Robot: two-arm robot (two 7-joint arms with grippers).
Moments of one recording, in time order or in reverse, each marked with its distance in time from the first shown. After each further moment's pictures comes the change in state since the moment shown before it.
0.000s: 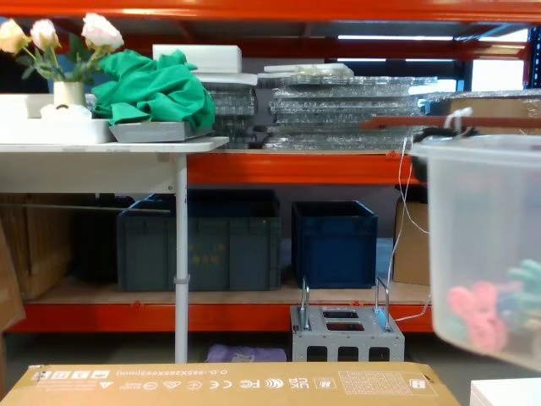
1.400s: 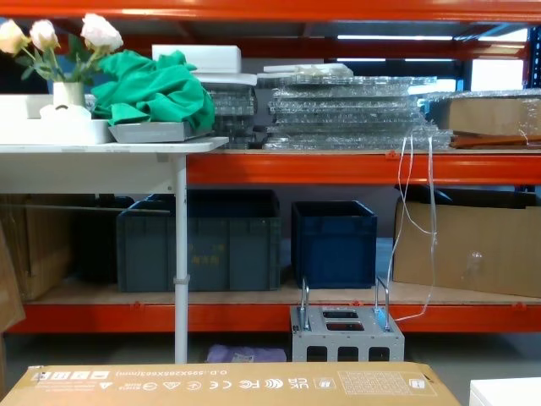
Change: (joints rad) left arm 0.000 0.000 0.000 0.000 0.000 0.000 0.000; right arm -0.127 0.094 0.050 0.213 -0.106 0.409 -0.011
